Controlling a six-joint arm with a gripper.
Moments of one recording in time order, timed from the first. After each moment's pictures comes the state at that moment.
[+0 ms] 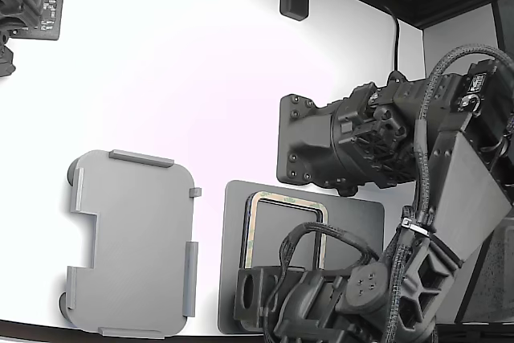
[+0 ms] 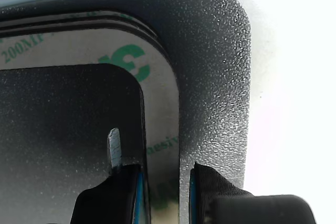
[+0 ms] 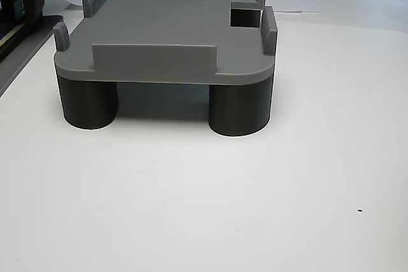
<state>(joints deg) 56.7 83.6 96.9 77.8 3.3 -27.5</state>
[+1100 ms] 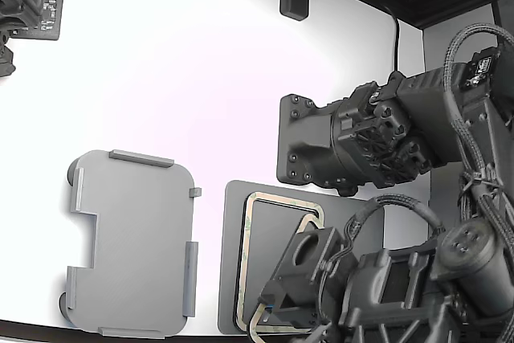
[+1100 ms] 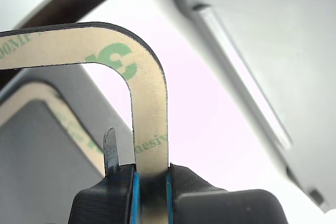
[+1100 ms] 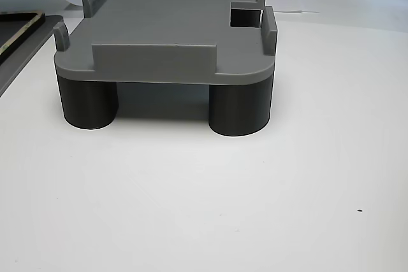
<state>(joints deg) 52.7 92.7 77.5 94.3 10.8 5.2</state>
